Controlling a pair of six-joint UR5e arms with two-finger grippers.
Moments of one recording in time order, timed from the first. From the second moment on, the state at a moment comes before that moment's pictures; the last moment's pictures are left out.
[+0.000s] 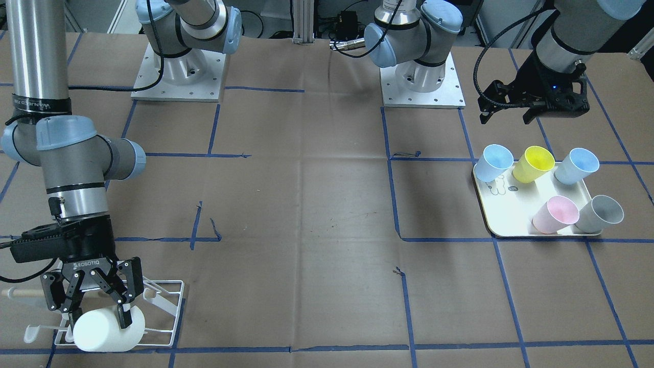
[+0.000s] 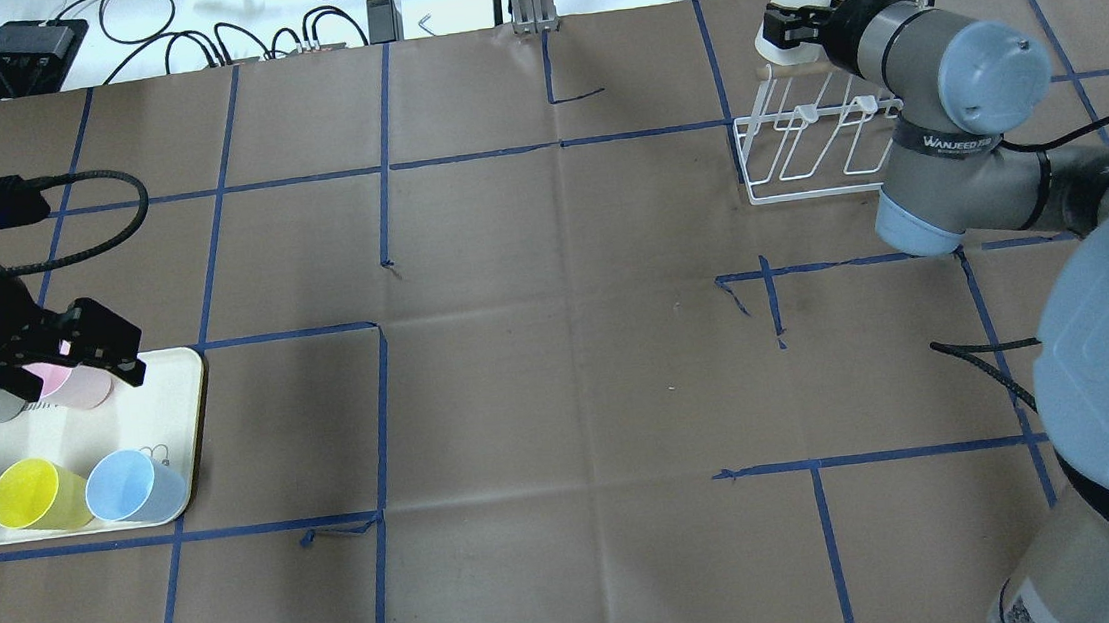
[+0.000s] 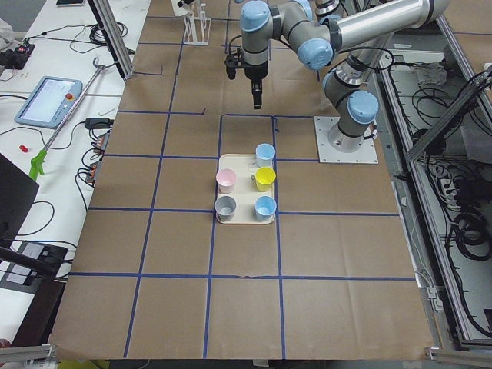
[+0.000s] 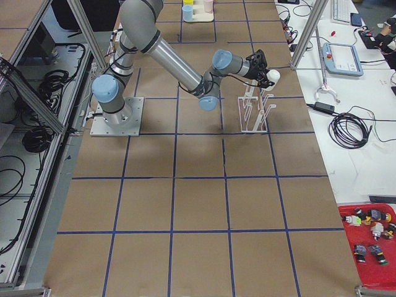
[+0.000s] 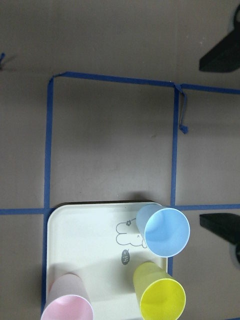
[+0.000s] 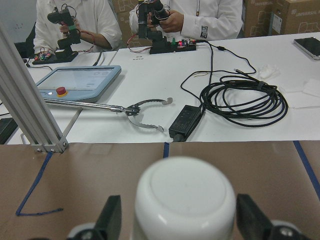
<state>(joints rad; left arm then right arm) -1.13 -1.35 -1.95 -1.48 1.60 0.42 1.38 -1.05 1.86 -3.40 -1.23 -0.05</state>
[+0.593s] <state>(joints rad) -1.04 -1.37 -2.11 -1.28 1.59 0.56 1.38 -1.05 1.86 -3.39 -1.24 -0.05</state>
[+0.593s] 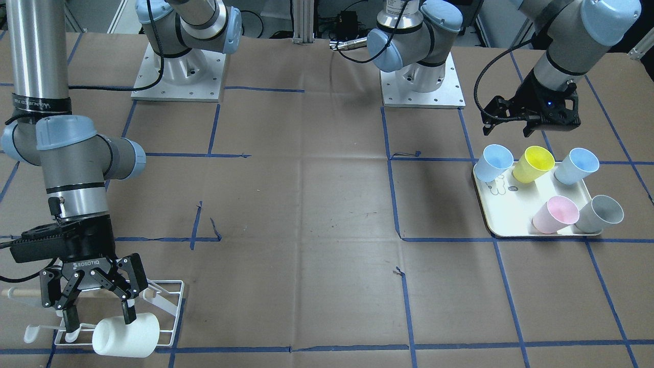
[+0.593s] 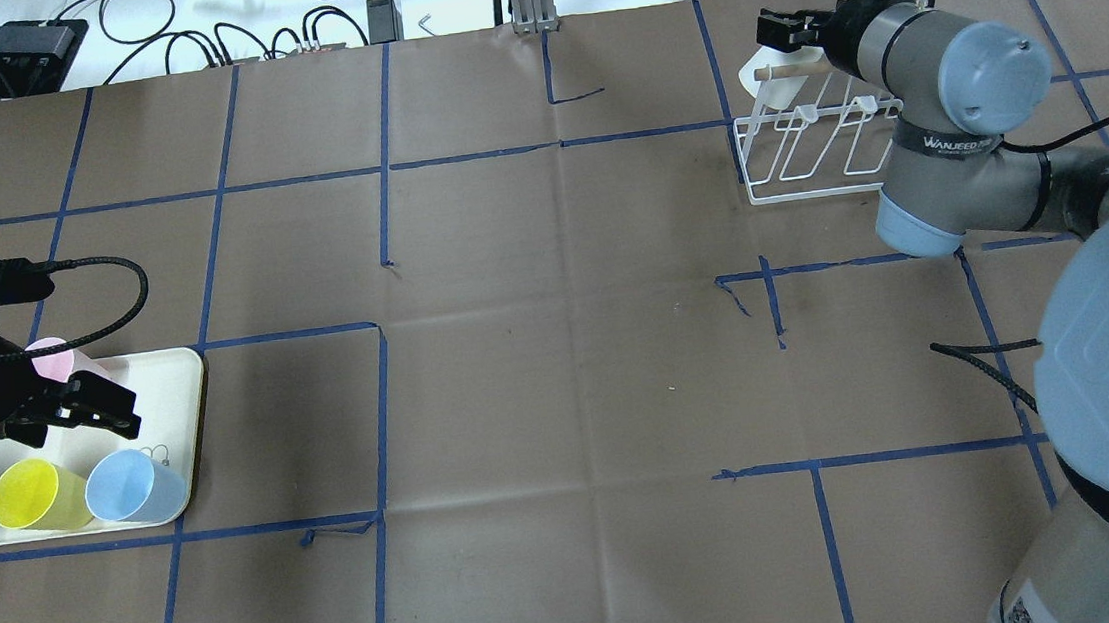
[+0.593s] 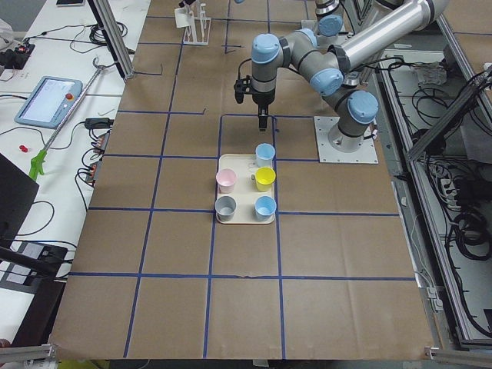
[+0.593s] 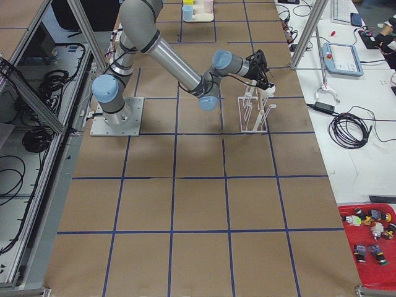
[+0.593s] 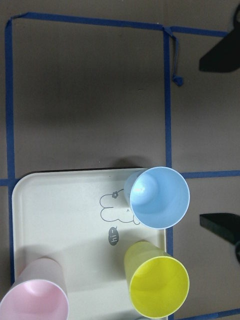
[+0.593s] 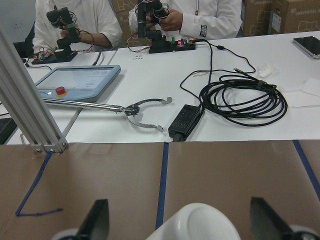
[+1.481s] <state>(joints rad) -1.03 -1.55 -2.27 -1.01 1.60 0.60 1.45 -1.22 1.88 -3.39 -1.23 0.14</state>
